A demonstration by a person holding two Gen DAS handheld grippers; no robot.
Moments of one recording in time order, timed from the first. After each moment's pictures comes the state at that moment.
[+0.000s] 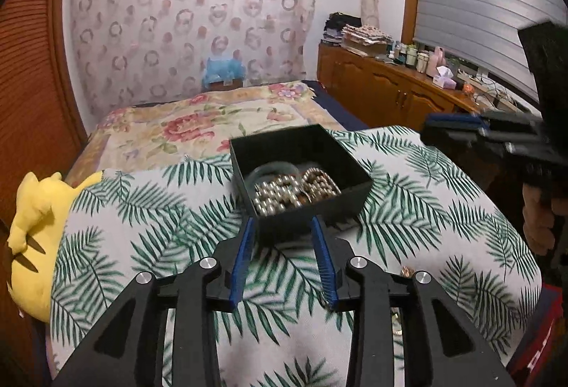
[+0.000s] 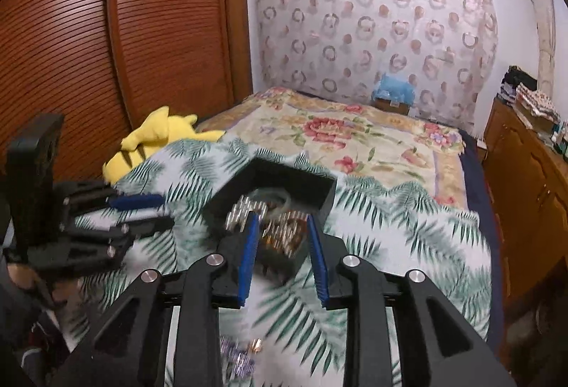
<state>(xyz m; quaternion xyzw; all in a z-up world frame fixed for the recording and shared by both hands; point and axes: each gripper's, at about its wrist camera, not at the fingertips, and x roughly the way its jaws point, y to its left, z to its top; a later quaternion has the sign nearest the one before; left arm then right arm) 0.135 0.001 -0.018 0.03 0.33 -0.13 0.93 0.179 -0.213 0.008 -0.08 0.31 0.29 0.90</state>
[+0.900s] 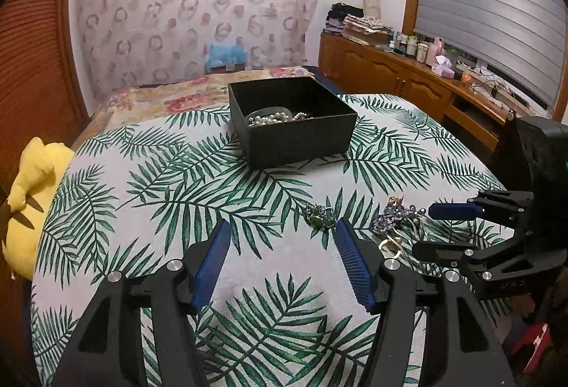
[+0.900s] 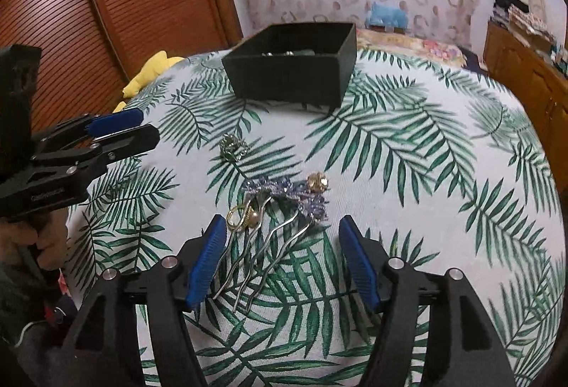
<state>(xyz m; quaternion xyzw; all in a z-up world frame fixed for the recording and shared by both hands) 0.079 0.008 -0.056 0.02 0.35 -0.13 0.93 0.113 -0.206 -0.100 -0.02 0.43 0.26 0.86</state>
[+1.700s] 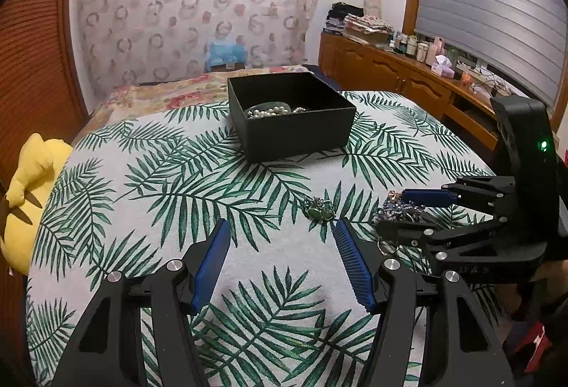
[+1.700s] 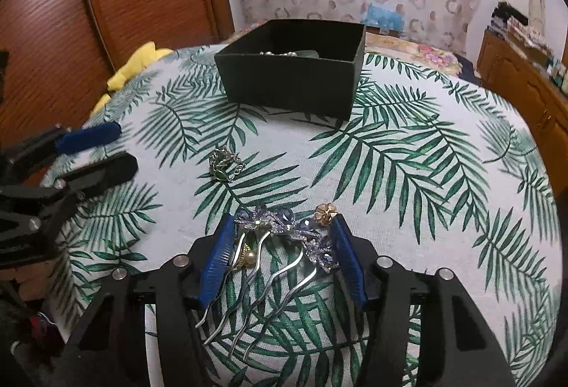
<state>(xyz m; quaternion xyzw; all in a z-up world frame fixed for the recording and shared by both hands) 0.078 0.009 -0.063 0.02 0.35 -0.13 0.93 0.134 -0.183 -0.103 -0.06 0.42 0.25 0.87</state>
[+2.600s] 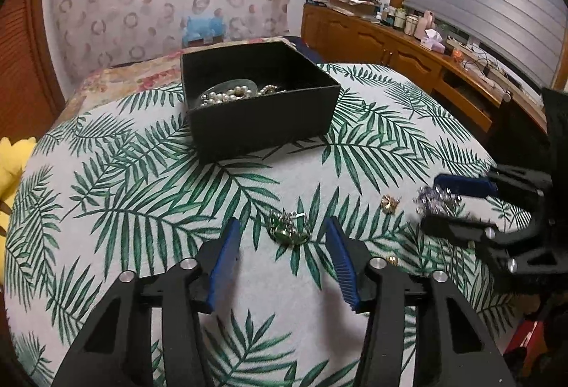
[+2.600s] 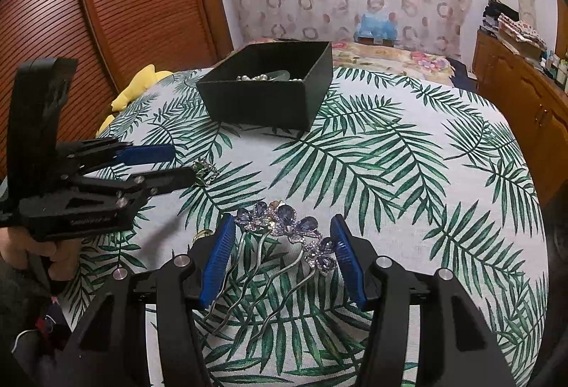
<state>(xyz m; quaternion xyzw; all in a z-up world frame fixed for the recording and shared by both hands) 0.129 -0.029 -0.082 0.03 0.40 -0.16 0.90 0.127 -0.227 -0.090 -0.03 0.40 0.25 0.88</state>
